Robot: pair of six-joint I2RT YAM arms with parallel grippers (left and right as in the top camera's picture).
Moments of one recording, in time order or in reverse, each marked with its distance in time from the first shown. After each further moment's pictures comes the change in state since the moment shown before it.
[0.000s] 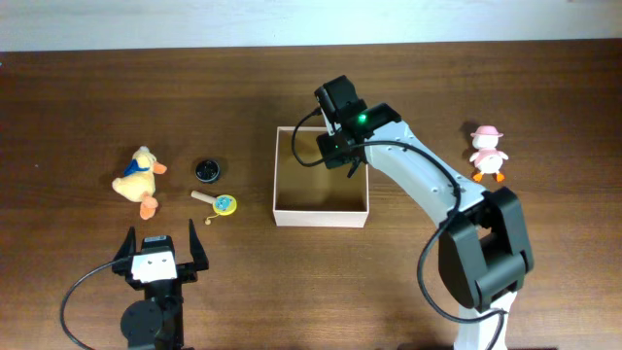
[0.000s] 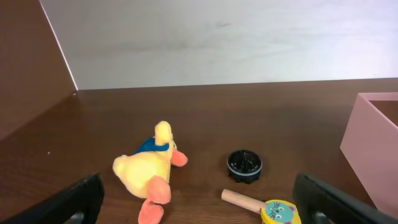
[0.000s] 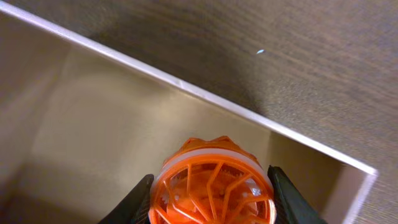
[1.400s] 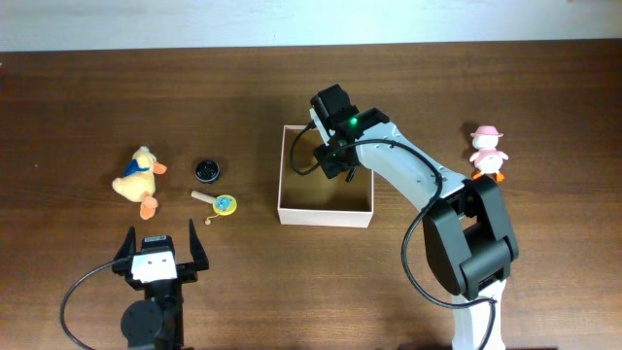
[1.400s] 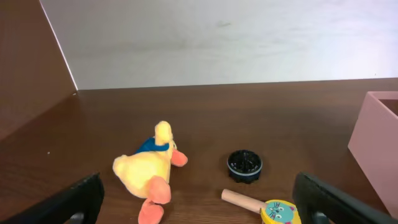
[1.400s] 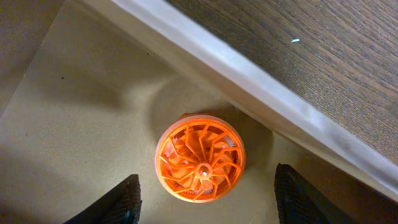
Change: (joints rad) left arm 0.000 0.000 0.000 0.000 0.000 0.000; right arm 0.001 0.077 0.000 0.012 -0.002 -0.134
